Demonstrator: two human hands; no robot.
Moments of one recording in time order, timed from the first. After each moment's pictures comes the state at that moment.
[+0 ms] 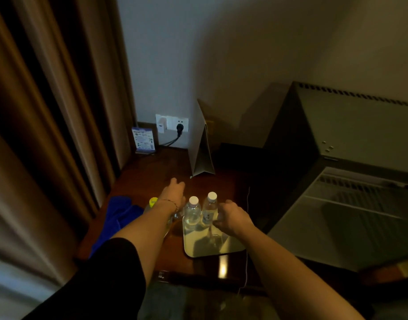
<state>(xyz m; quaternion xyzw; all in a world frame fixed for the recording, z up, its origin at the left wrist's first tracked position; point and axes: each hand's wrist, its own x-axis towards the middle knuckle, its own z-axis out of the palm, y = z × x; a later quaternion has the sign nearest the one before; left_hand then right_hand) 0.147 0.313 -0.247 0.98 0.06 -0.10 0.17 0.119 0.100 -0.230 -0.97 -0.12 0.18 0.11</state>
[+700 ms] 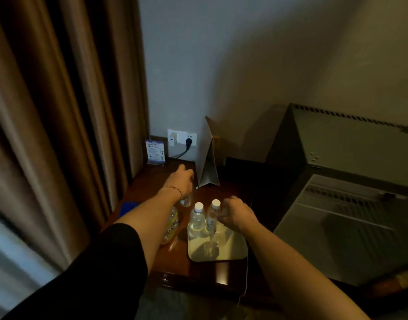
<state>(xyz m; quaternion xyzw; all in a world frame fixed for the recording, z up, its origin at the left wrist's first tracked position) 0.130 0.314 -0.159 0.98 0.03 0.03 0.17 0.105 0.098 -0.174 -0.97 -0.14 0.12 0.14</state>
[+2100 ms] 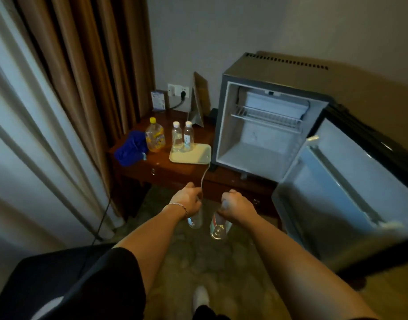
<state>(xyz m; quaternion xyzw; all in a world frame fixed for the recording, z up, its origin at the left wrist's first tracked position) -0.283 -0.021 -0.228 0.98 0.06 -0.06 0.20 -0.250 -0.208 -0.186 -0.95 -0.23 0.17 0.10</state>
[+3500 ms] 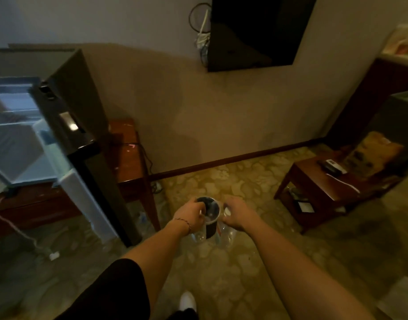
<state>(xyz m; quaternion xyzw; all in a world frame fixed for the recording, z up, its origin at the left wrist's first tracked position) -0.311 -0.701 -0.251 0.94 -0.24 -0.13 0.18 -0.373 -0.874 -0.213 -0.97 0.09 0.13 0.21</state>
